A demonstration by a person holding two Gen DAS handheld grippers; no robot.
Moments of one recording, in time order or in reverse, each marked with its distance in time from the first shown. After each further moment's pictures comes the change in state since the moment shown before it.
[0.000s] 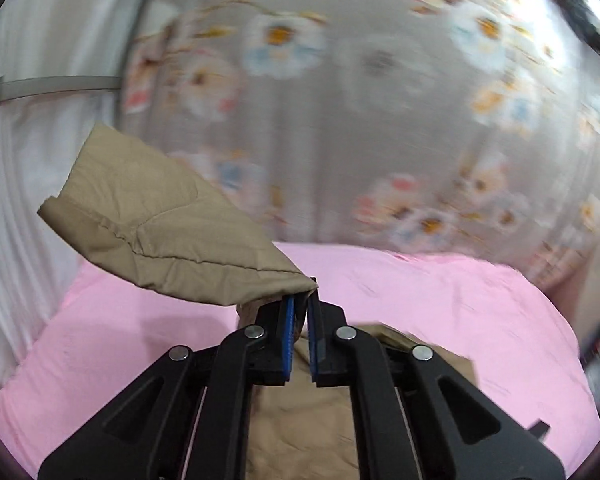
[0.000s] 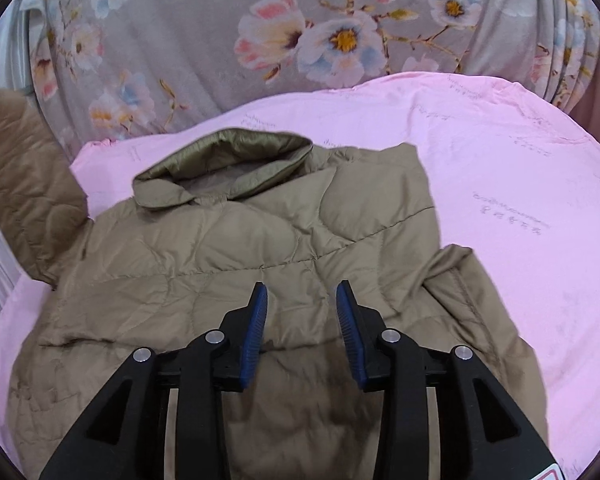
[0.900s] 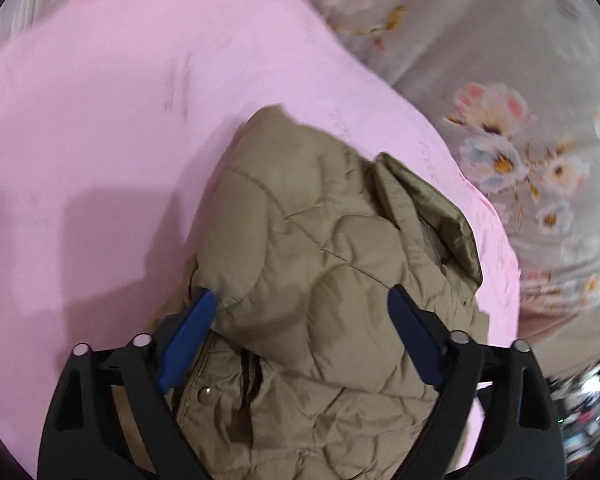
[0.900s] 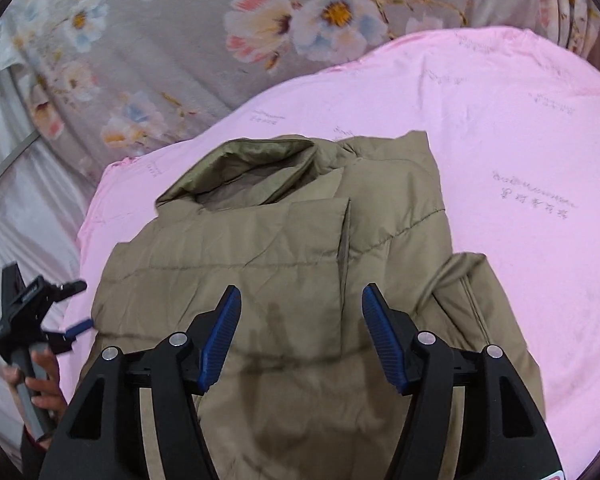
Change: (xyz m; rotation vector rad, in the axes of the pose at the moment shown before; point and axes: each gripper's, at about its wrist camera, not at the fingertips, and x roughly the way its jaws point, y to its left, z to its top) left arm 0.141 0.142 -0.178 -0.610 0.501 -0.044; right arm 0.024 -0.024 0.040 0.156 0.142 0.160
